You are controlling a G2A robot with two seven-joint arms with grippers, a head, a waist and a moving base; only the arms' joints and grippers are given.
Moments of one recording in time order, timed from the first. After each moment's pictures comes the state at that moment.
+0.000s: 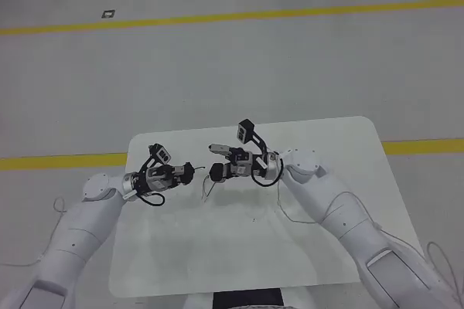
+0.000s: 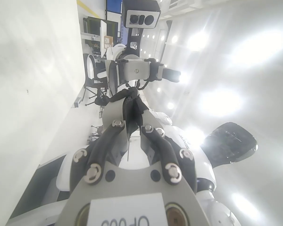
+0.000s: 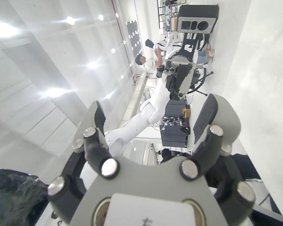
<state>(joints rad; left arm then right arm) 1.05 -0.98 -1.01 -1.01 -0.97 -0.27 -1.39 -0.93 -1.39 0.89 -1.08 0.63 -0.11 1.05</state>
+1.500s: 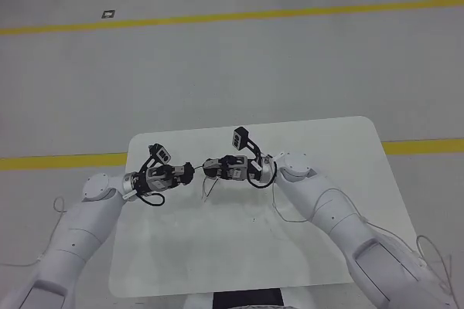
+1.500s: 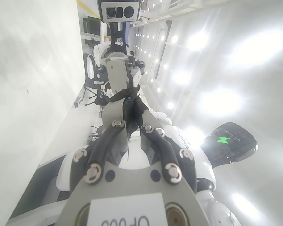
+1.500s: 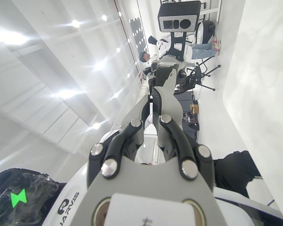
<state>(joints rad) 1.05 -0.98 -1.00 -1.01 -0.97 -0.27 -1.39 -0.87 -1.46 0.82 -0.85 0.67 -0.18 1.11</state>
